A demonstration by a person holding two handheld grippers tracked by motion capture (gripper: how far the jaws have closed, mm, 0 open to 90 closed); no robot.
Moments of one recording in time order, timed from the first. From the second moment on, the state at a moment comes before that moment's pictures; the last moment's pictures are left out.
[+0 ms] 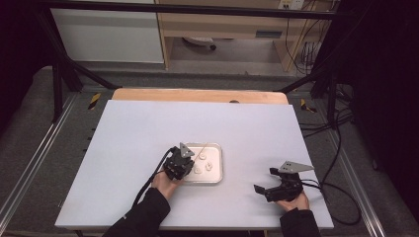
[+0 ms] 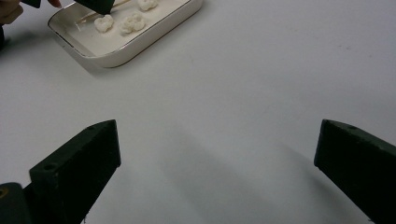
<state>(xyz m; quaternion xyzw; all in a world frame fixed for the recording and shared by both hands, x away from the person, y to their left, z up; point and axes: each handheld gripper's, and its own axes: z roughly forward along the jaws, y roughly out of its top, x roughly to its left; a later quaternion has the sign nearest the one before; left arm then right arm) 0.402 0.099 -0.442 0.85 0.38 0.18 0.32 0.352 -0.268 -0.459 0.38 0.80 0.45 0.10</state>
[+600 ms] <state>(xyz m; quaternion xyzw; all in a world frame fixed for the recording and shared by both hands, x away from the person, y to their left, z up) 0.393 0.118 -0.427 0.84 0.37 0.17 0.37 0.352 -0.267 -0.458 0.38 0.80 0.45 0.11</state>
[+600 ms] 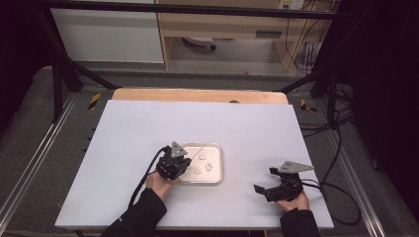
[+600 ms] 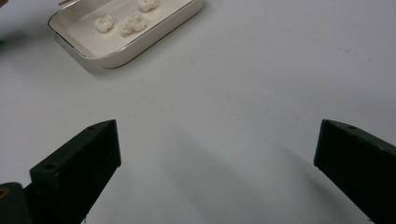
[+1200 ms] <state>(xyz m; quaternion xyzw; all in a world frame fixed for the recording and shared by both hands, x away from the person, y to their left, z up) 0.383 0.127 -0.415 0.86 0.32 0.15 0.37 0.353 -0.251 -0.446 0.35 0.82 0.43 0.15</state>
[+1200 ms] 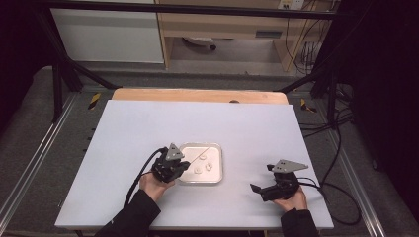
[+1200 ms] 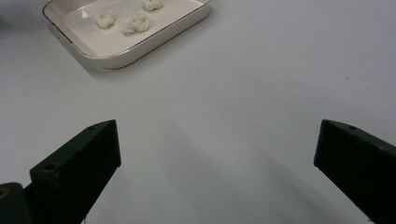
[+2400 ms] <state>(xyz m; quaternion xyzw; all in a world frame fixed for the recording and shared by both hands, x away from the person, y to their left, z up) 0.376 0.075 -0.395 0.92 0.20 0.10 0.33 0.342 -0.202 -0.423 0.21 0.89 0.32 0.23</state>
